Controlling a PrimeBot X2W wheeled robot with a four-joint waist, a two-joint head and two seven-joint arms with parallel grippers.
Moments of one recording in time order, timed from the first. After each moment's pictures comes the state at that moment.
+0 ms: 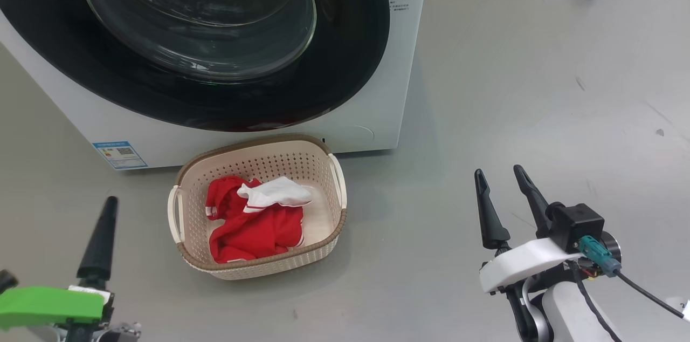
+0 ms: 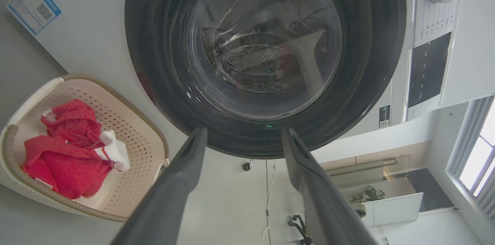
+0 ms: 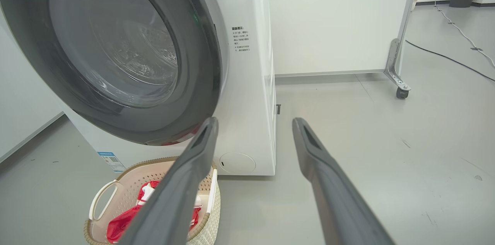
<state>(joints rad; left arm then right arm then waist) 0.01 0.05 0.14 0.01 -1.48 -0.12 0.20 -0.14 -0.05 0.27 0.28 0.36 -0.03 -0.25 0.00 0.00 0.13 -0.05</state>
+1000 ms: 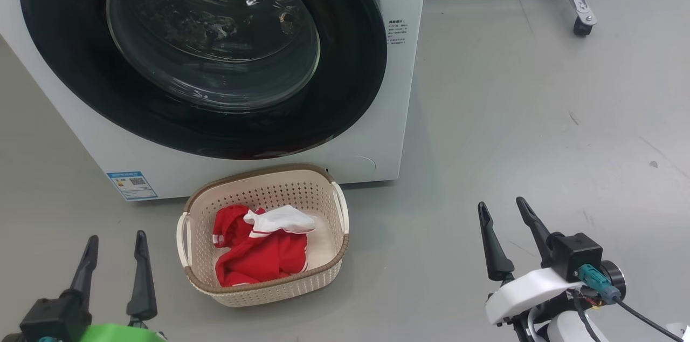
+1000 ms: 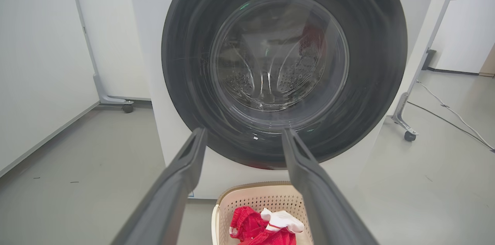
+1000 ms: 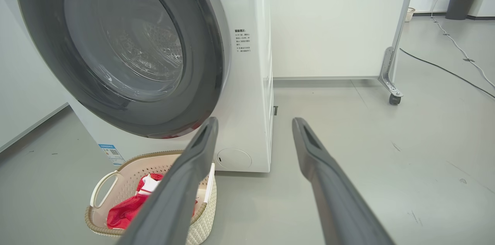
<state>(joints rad) 0.13 0.19 -0.09 -0.02 -0.44 0.07 -0.19 -0.06 -0.06 0.26 0.28 0.31 -0.03 -0.25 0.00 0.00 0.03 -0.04</state>
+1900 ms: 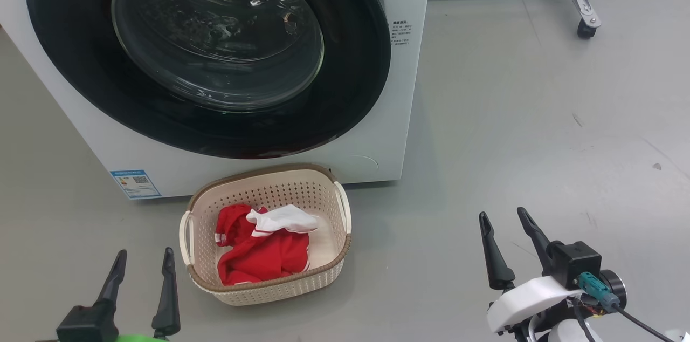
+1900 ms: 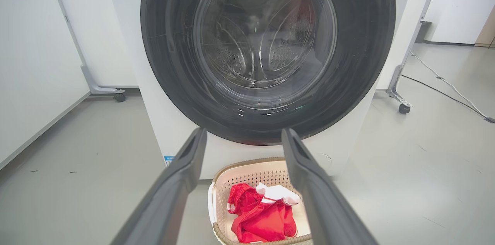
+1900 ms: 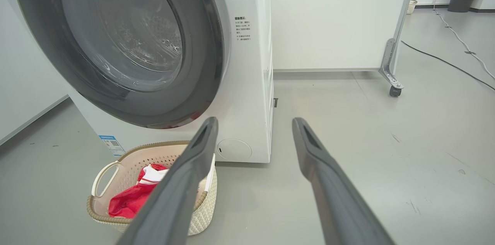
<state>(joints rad) 0.15 0.15 -0.13 0.00 -0.35 0.11 -0.17 -0.03 -0.06 0.26 0.29 0.31 -0.03 -0.25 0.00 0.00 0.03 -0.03</state>
